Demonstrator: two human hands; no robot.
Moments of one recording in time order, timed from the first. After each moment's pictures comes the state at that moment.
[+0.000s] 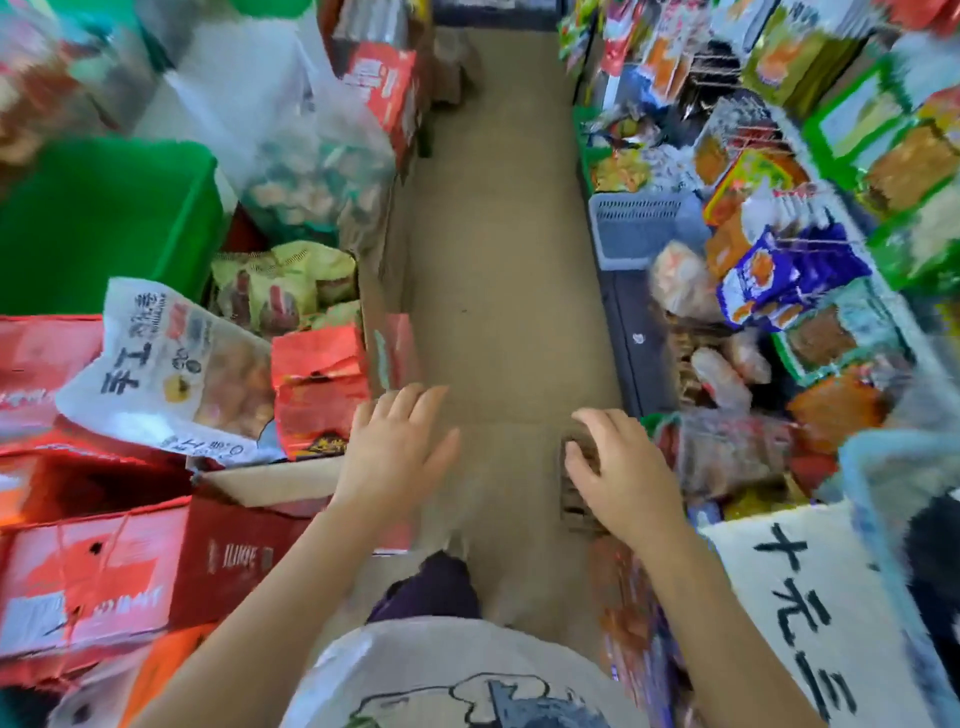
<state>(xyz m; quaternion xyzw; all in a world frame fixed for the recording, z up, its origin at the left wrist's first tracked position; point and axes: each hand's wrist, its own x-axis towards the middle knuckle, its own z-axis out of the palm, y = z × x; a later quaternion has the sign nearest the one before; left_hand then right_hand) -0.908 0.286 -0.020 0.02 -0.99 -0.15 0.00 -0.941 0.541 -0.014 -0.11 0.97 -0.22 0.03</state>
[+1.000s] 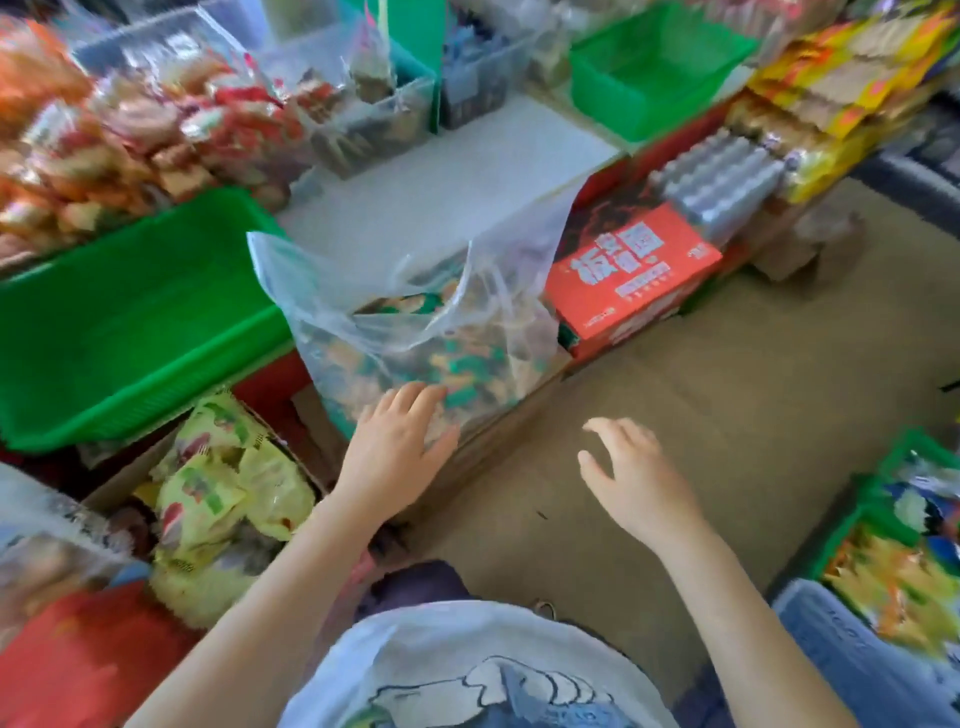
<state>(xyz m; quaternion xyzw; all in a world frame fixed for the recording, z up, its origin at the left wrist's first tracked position) -1.494 0.103 -0.031 0.43 -0.88 -0.18 0.06 -1.729 0.255 -0.019 -0.51 0.83 -0.13 0.21</state>
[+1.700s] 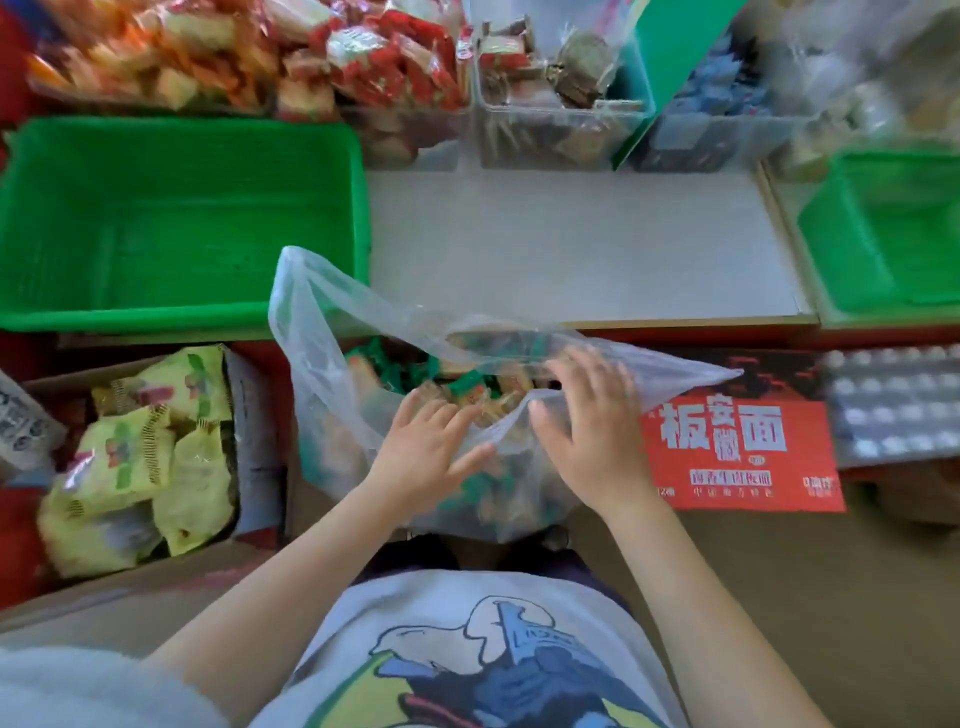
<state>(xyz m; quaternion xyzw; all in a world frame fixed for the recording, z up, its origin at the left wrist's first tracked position) -1.604 -0.049 -0.115 0.59 -0.78 -0.21 0.01 -1.818 -0.075 -0.045 -0.78 0.60 -0.12 0.13</state>
